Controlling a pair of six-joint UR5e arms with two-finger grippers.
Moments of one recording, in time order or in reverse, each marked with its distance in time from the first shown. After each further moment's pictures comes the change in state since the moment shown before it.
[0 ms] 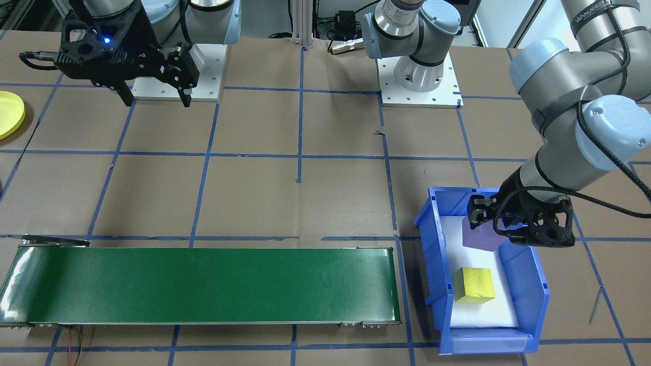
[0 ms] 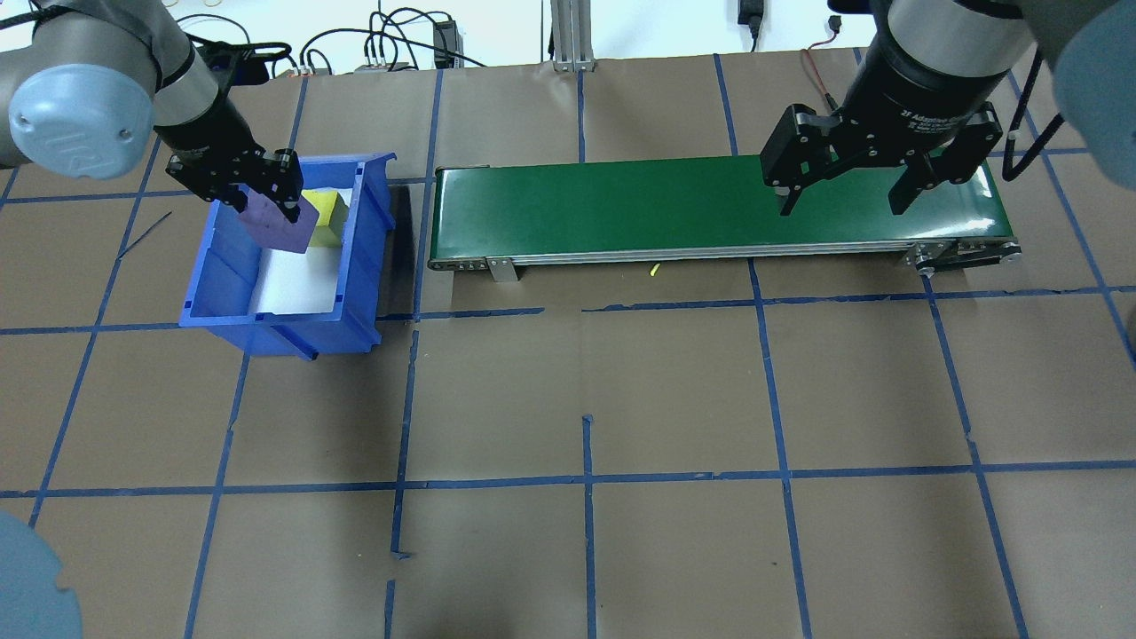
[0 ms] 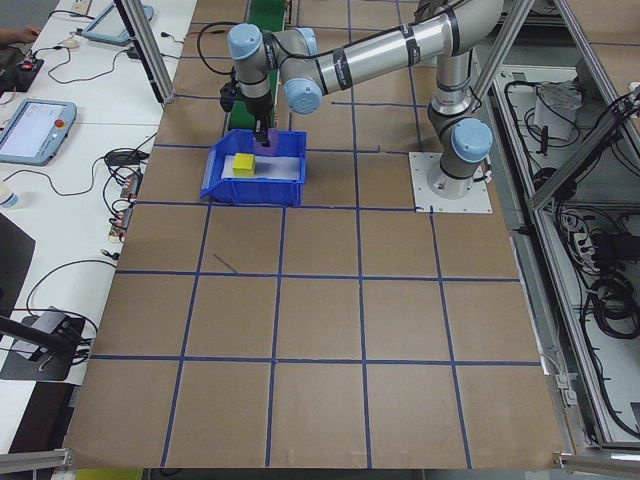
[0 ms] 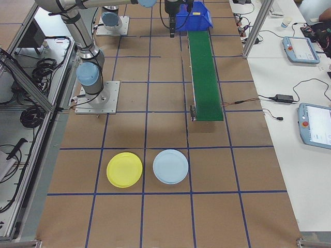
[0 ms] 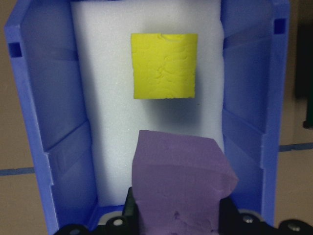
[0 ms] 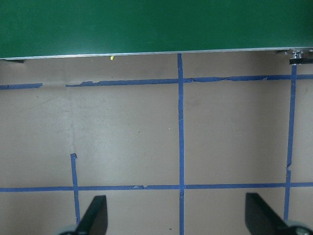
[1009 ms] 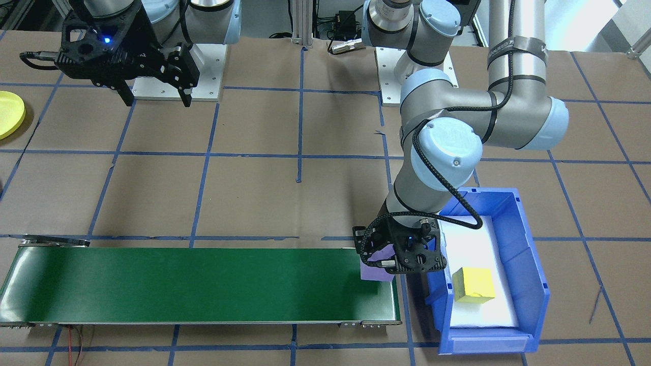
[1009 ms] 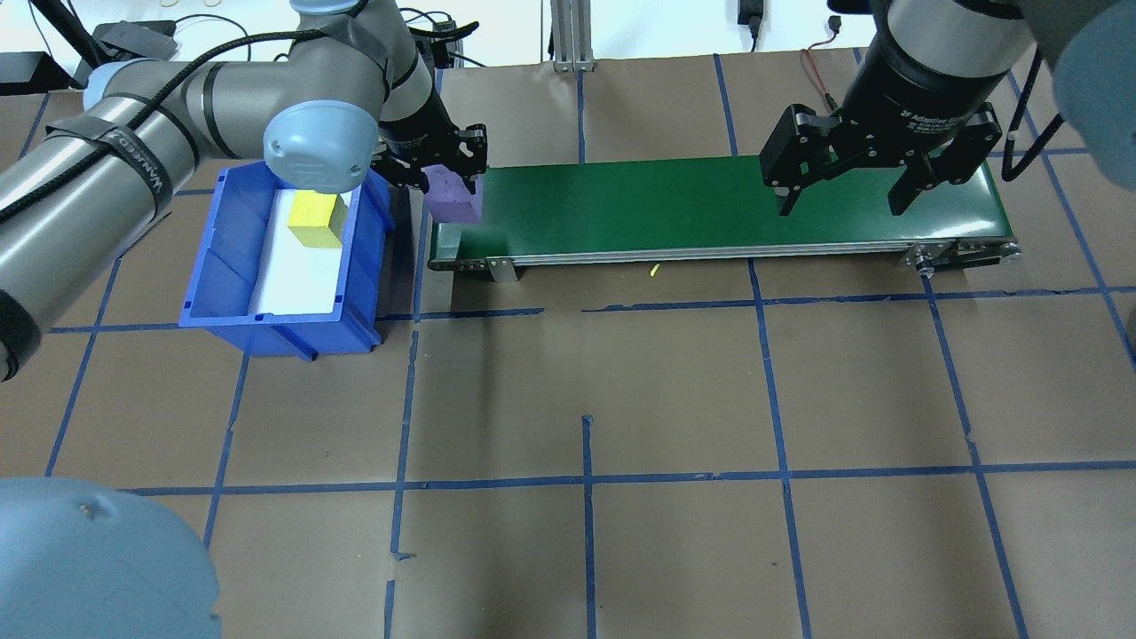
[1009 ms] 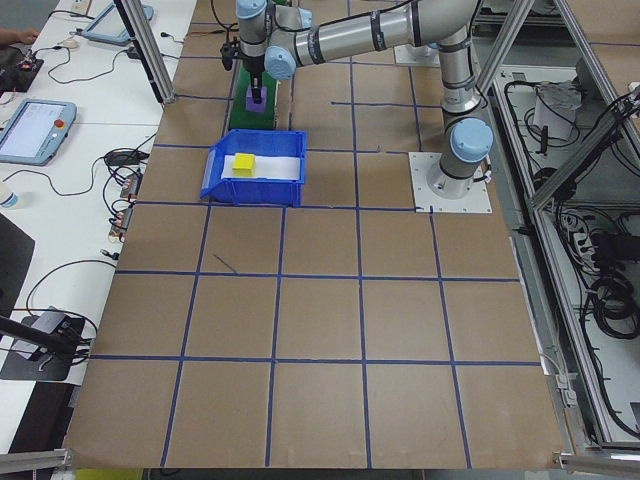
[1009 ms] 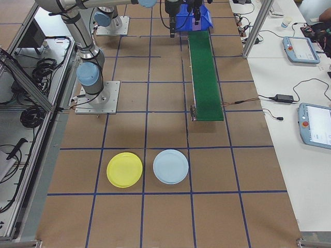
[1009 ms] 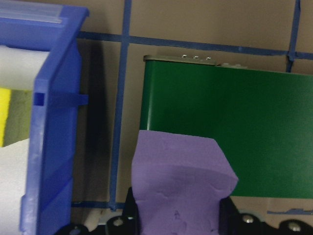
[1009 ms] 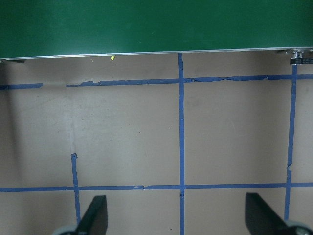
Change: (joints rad) left arm -0.278 -0.154 0.041 0.219 -0.062 -0.402; right arm 0.000 0.000 0.000 0.000 0.002 0.000
